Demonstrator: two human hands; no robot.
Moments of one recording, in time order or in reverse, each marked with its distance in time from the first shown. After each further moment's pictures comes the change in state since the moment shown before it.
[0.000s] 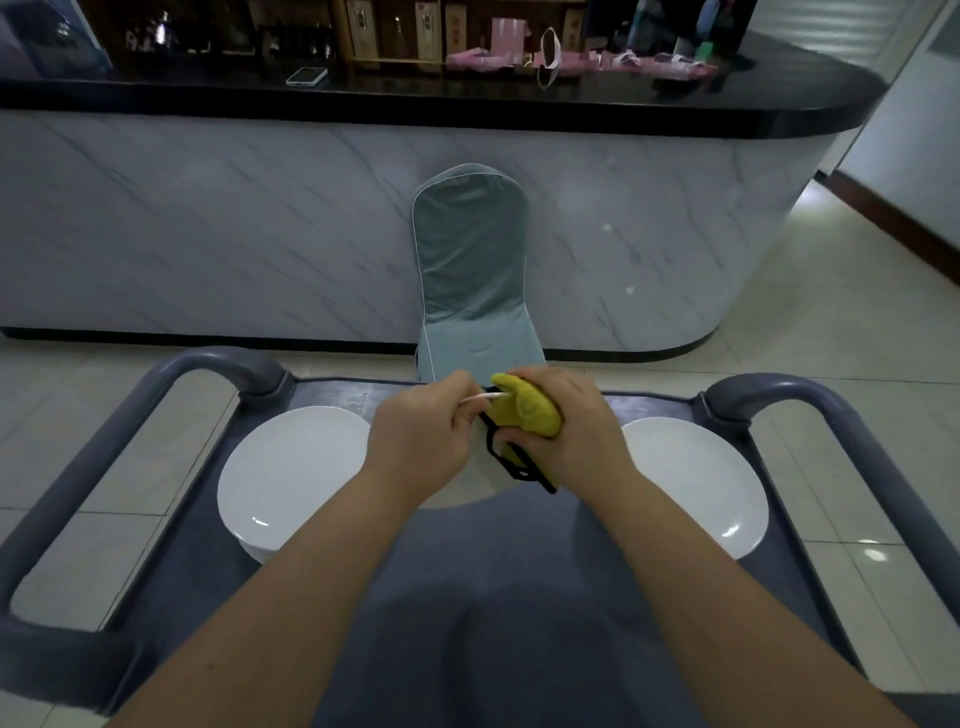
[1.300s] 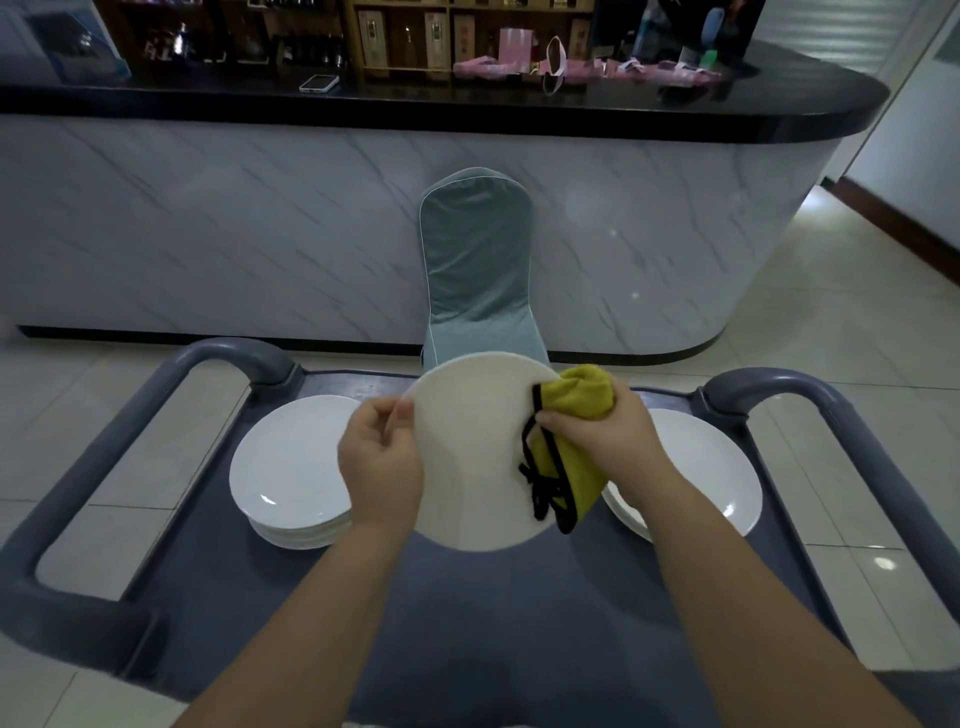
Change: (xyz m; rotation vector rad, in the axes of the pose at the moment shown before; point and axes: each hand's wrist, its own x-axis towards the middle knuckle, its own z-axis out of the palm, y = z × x) left_hand -0.056 0.000 0.008 -0.556 0.352 -0.805; right_hand -0.024 -0.003 -0.028 0.426 0.027 0.604
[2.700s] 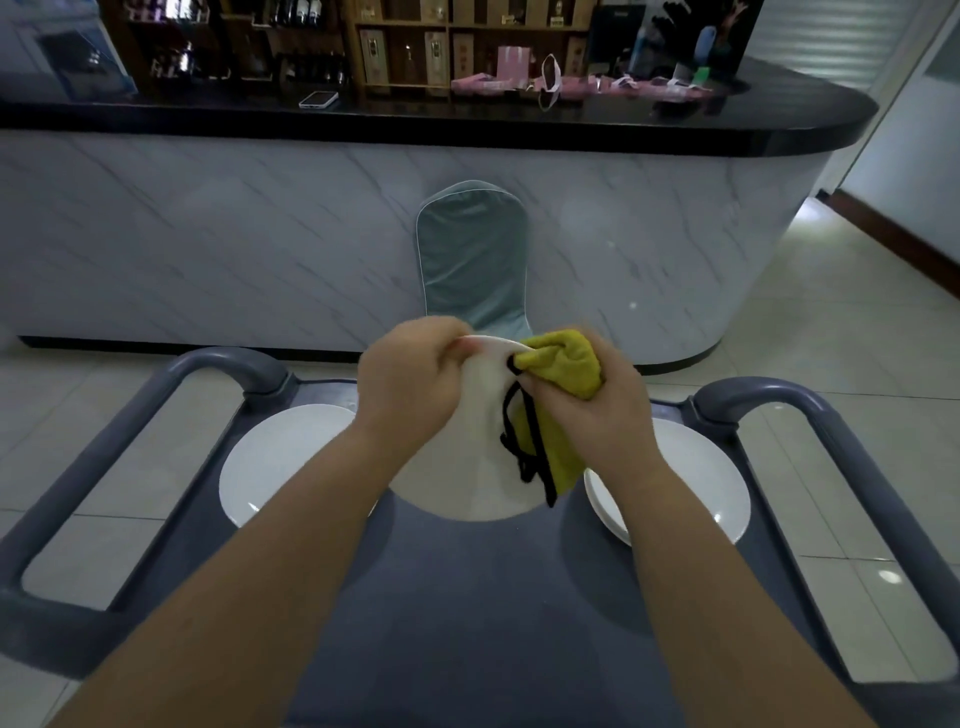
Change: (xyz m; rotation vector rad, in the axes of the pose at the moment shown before) left_hand 0.040 0.076 0.027 0.500 -0.231 0.739; right_hand -0.005 -0.045 -0.003 -0.001 0.128 -0.400
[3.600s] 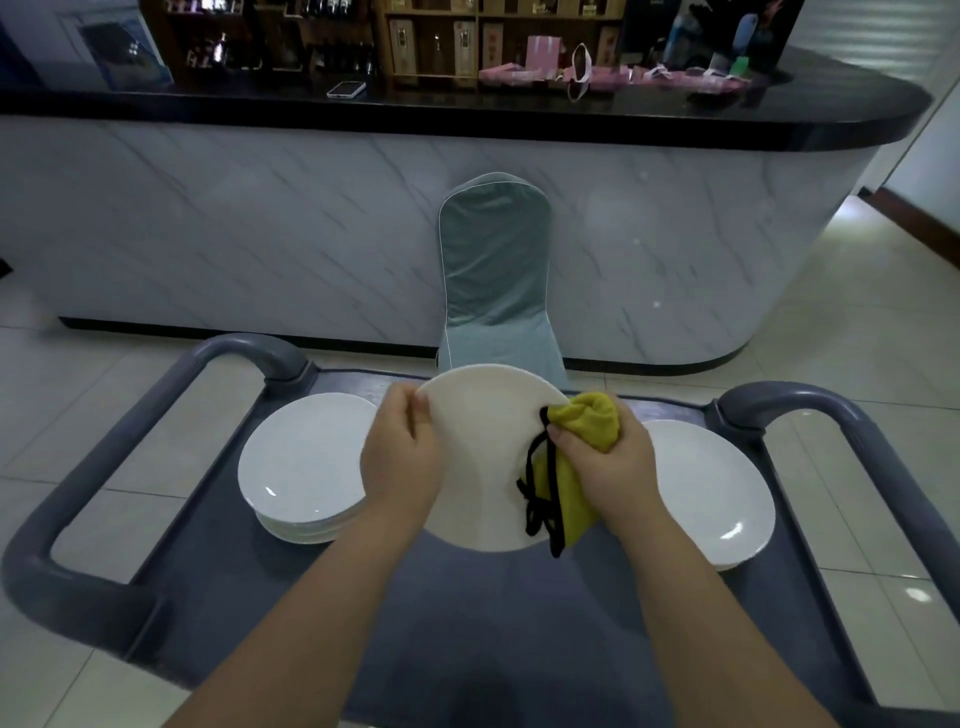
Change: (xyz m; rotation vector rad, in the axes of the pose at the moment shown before) left_hand -0.072 -0.017 0.021 -0.234 0.063 -0.630; right_hand -0.035 0.051 0.007 0.080 0.007 0.323
